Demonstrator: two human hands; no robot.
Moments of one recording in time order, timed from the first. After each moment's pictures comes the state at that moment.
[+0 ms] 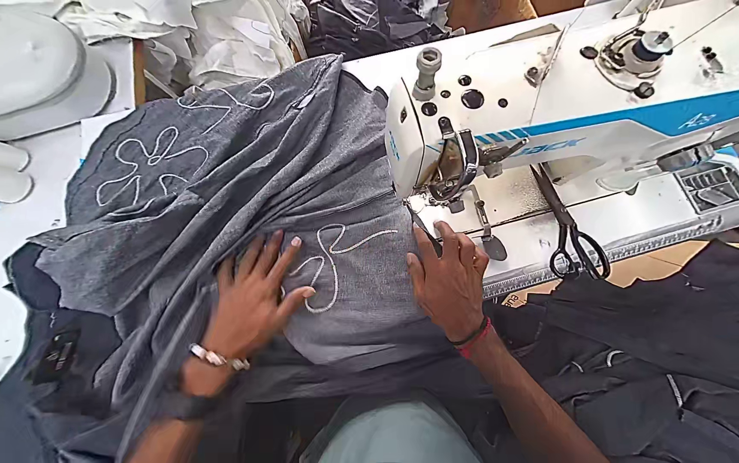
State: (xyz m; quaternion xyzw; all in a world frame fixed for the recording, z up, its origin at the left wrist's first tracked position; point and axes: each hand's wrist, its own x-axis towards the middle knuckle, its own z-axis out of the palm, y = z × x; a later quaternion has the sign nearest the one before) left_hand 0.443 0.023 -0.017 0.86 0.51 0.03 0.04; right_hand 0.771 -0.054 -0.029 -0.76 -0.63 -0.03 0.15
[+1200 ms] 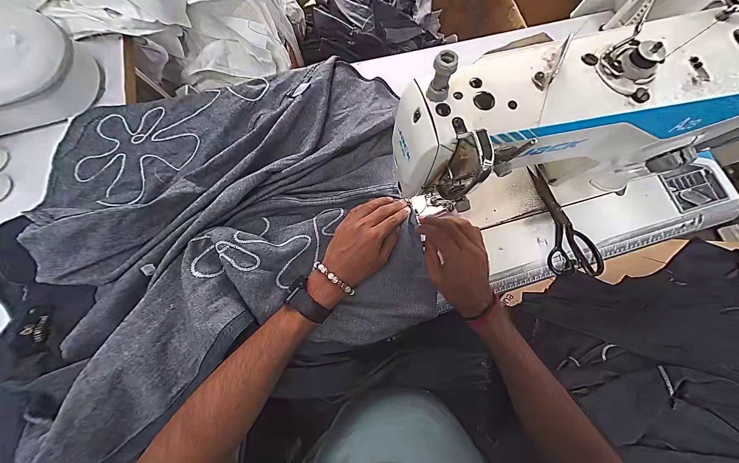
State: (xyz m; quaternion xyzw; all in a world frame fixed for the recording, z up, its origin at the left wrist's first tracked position) left_hand 0.608 0.078 -0.030 0.93 0.28 0.22 0.13; right_hand 0.799 -0.030 -0.028 -0.64 -0.69 -0.02 0.33
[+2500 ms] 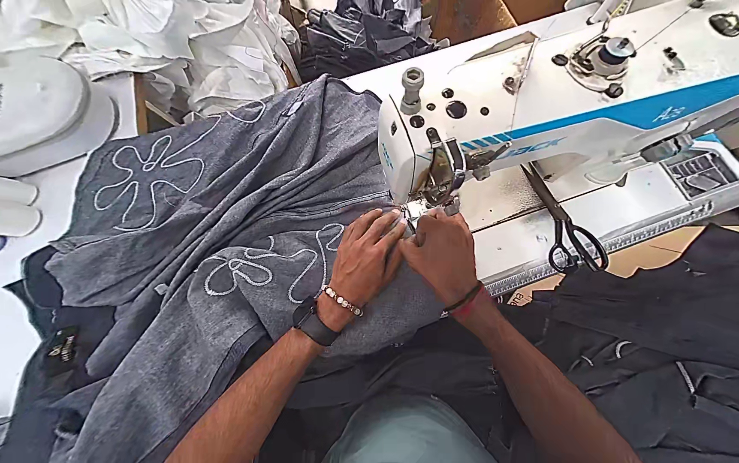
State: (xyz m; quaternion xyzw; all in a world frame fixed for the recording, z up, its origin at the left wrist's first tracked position) left_hand 0.616 0.056 -0.027 0.92 0.34 0.20 0.09; right_hand 0.777 -0.001 0.013 -0.78 -0.57 0.10 0.21
